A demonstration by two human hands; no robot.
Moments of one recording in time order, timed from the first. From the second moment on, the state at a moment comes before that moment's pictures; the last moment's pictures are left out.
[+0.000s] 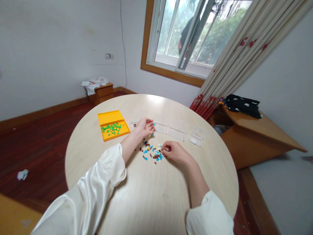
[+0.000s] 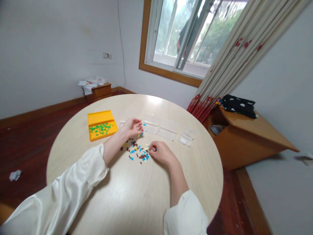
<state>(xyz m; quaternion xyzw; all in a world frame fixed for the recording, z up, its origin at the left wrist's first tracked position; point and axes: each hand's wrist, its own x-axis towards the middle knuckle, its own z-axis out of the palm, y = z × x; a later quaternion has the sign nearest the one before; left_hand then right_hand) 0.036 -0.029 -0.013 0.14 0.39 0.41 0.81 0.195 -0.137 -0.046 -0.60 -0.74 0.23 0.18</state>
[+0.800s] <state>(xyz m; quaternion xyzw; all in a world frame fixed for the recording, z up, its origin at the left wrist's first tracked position) 0.051 -0.038 -0.024 0.14 0.39 0.37 0.83 0.185 -0.139 -0.038 -0.63 -0.73 0.18 0.22</state>
